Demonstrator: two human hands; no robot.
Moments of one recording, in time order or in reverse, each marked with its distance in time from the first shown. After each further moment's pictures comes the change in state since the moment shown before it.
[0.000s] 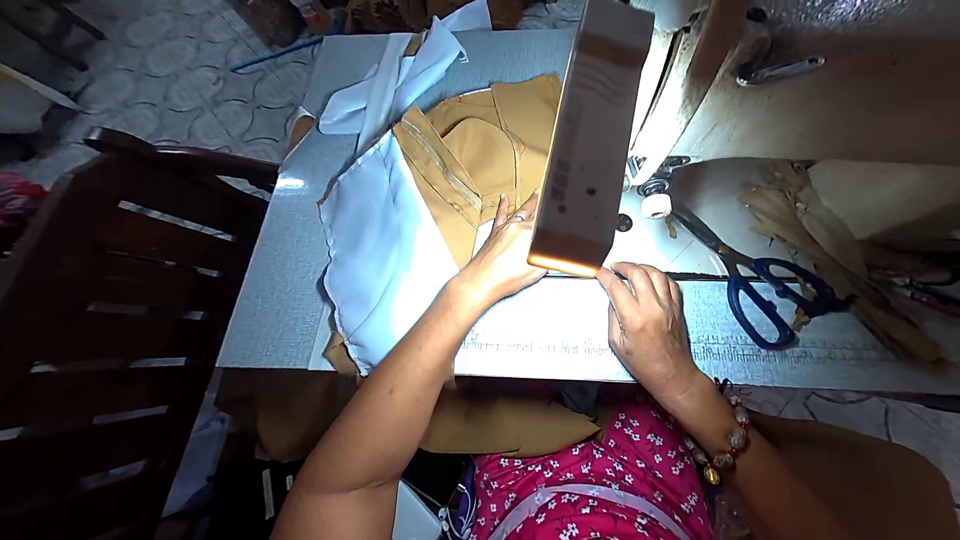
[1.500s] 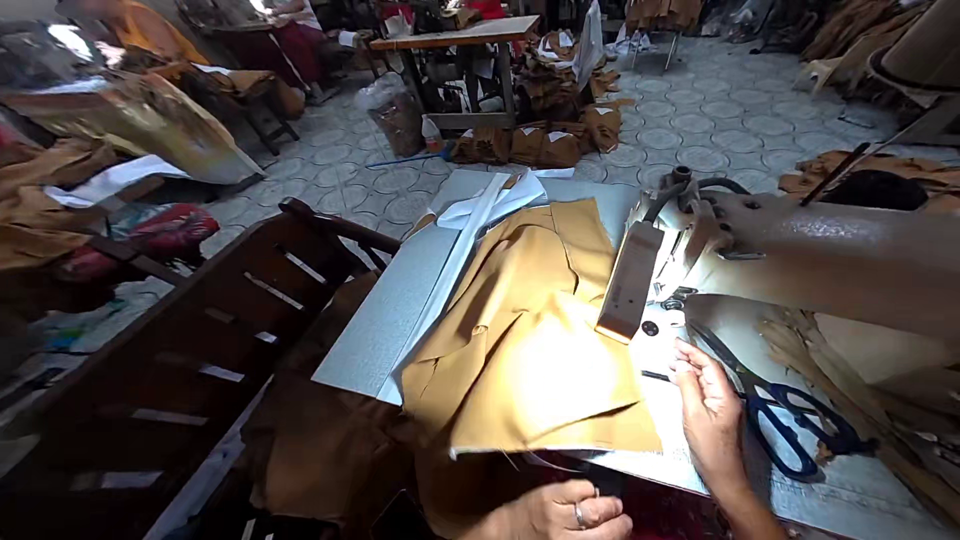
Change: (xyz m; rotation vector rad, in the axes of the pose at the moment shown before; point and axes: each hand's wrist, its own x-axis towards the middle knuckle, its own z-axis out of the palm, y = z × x) left_hand -0.146 0.105 0.066 0.233 0.380 0.561; right_hand 0.015 0.017 -0.014 0.693 0.257 0.330
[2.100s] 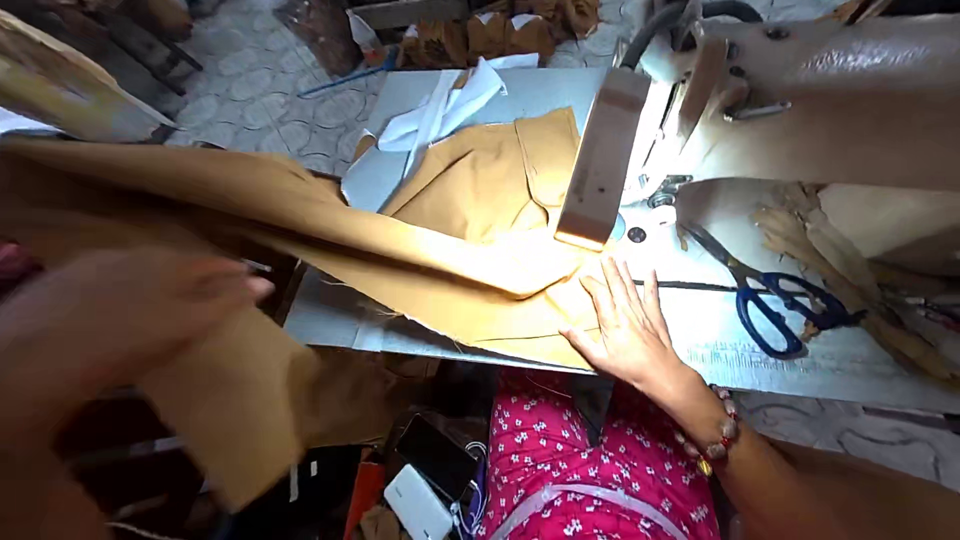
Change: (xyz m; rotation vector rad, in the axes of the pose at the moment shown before) left_hand 0.028 -0.123 -0.289 0.394 -0.825 -1.207; right_hand -0.031 -0.015 0.029 -0.654 -0.569 -0.182
